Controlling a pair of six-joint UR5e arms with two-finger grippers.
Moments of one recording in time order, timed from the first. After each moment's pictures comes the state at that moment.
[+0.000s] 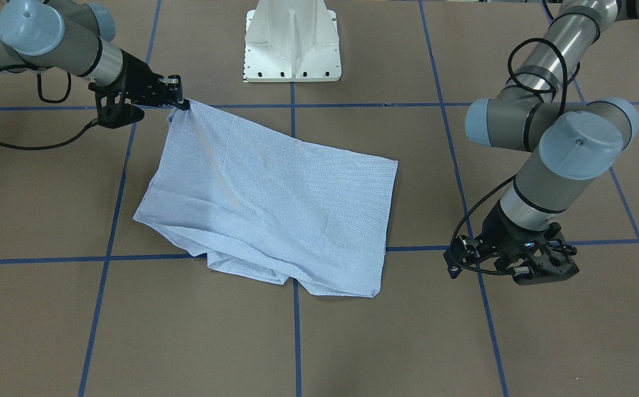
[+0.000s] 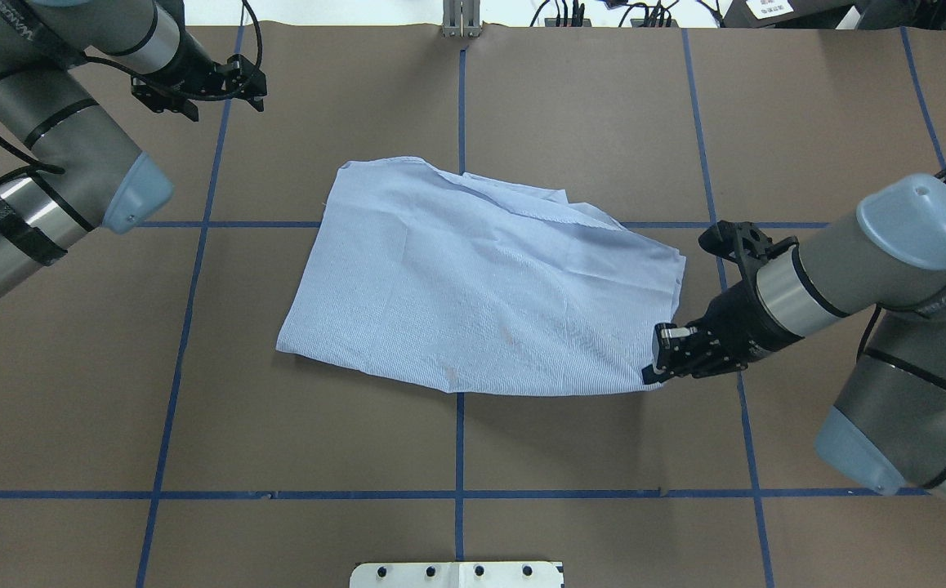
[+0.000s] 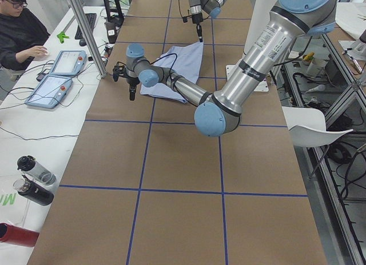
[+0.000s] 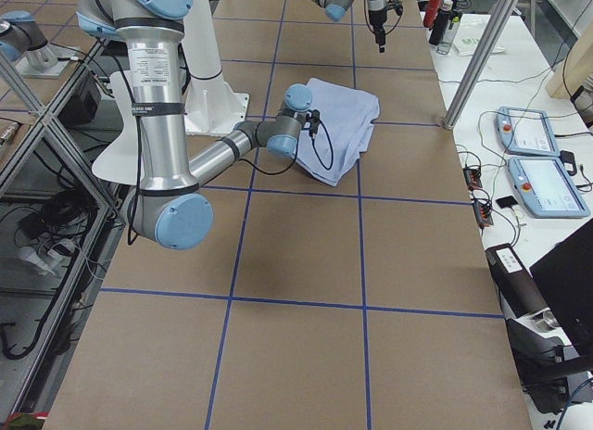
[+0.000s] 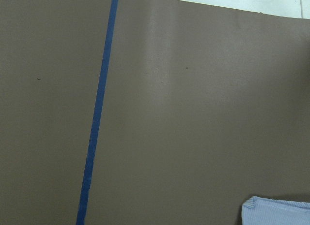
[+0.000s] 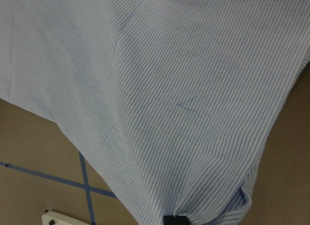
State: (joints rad) left arm -0.99 -2.20 -1.39 -1.93 -2.06 -1.02; right arm 0.61 -1.51 1.97 -0.92 2.40 1.38
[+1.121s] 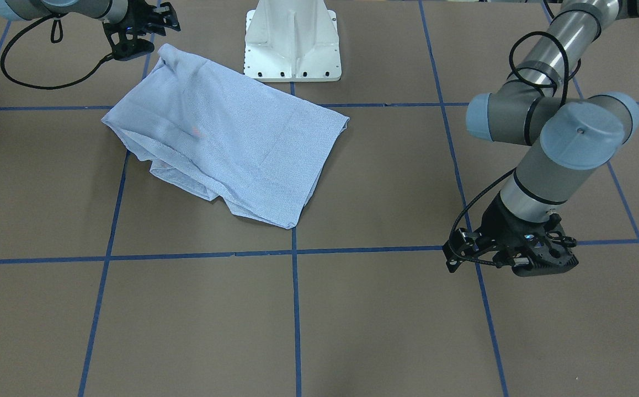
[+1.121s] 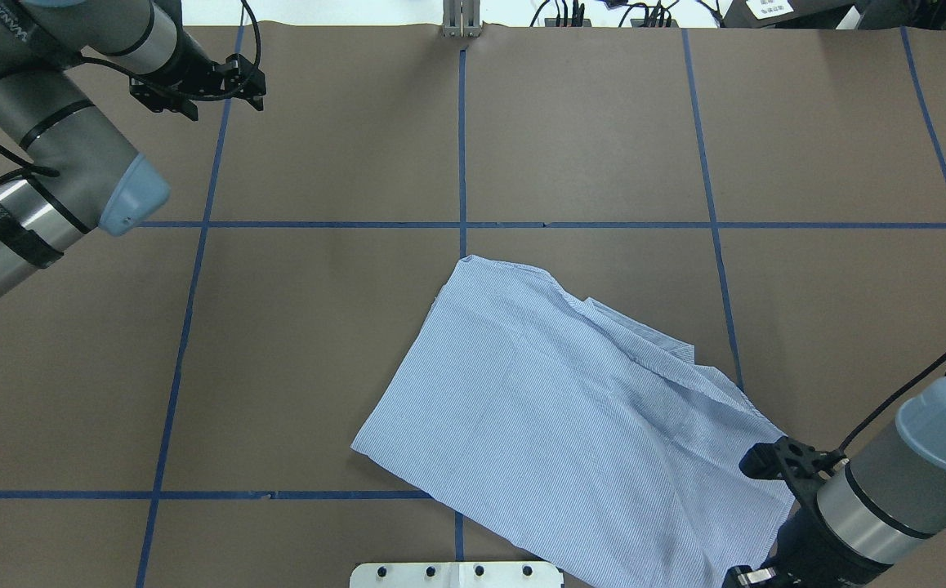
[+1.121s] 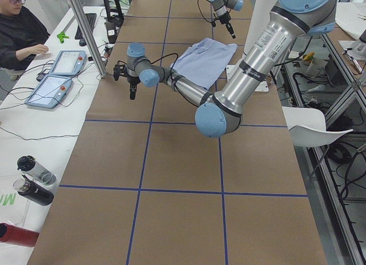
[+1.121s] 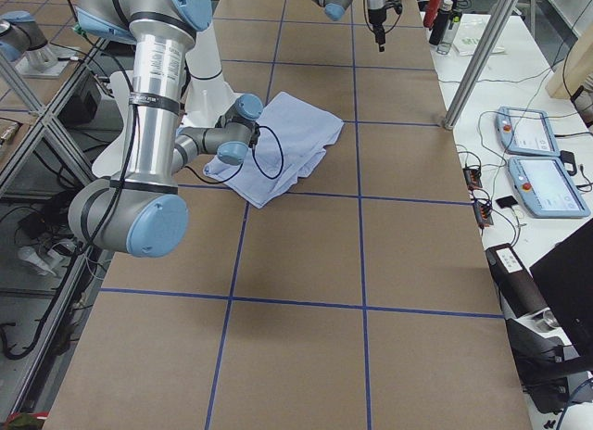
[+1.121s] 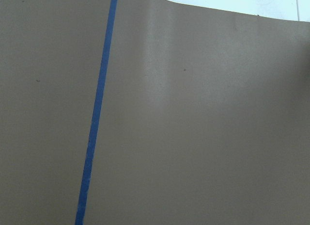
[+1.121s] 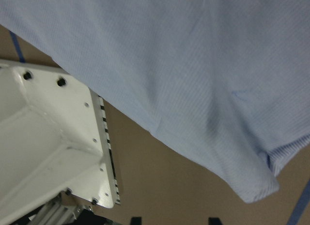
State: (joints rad) left arm -0.98 -2.15 -1.48 -1.94 -2.07 -1.03; right arm 0.36 -1.73 2.16 -0.92 2.39 1.41
